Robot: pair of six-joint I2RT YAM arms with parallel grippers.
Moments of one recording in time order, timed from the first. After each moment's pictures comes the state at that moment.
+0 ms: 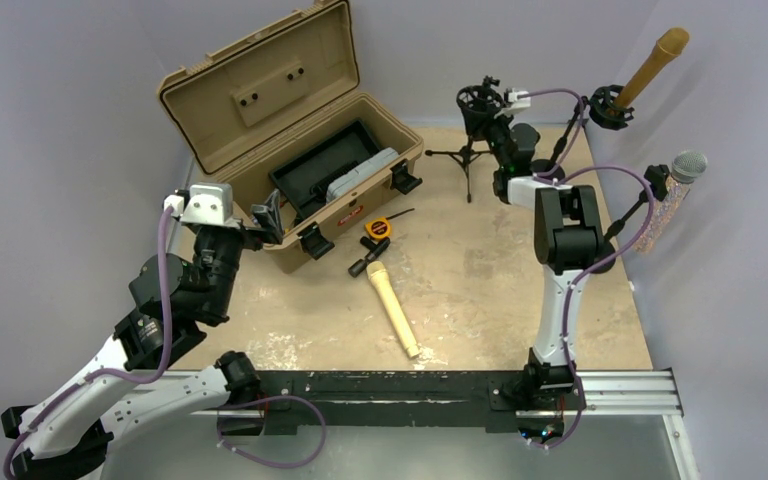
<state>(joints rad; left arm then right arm) -0.95 0.60 0.99 -0.14 -0.83 0.19 0.07 2.21 1.45 0.96 -0.29 0.36</state>
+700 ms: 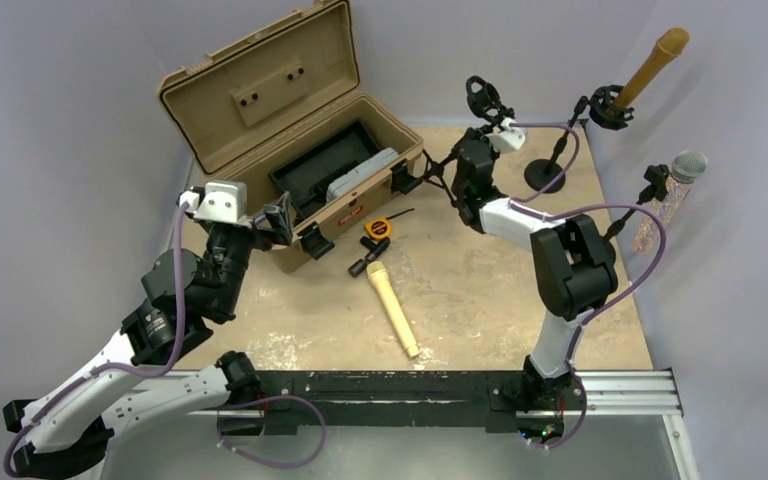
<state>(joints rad) -0.97 0.63 0.99 -0.16 -0.81 0.17 0.38 1.84 1.14 0.70 0.68 0.60</state>
